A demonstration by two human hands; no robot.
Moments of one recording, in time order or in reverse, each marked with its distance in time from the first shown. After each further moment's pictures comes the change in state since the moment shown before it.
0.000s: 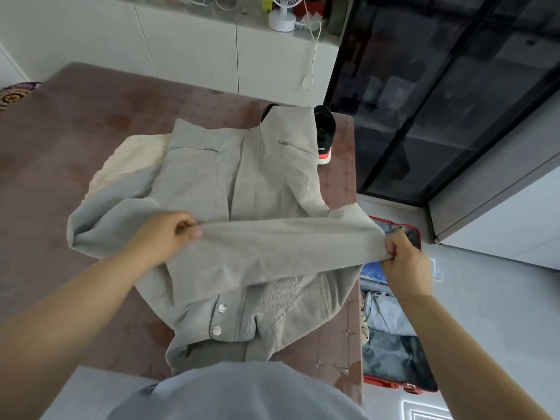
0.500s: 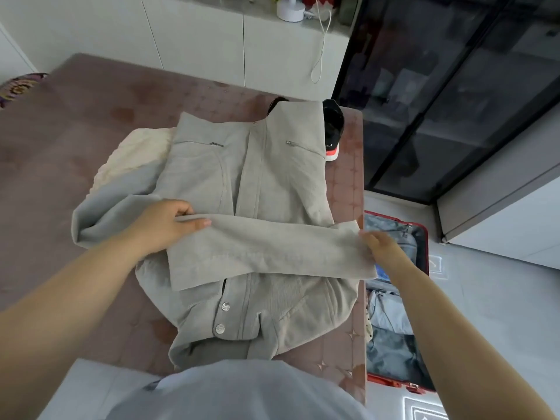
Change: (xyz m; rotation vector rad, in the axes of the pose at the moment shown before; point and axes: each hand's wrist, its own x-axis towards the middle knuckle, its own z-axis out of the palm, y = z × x) left_hand 0.005 0.029 -0.013 -0.094 -0.099 -0.136; right_hand 0.032 0.006 0.031 0.443 -0.618 0.727
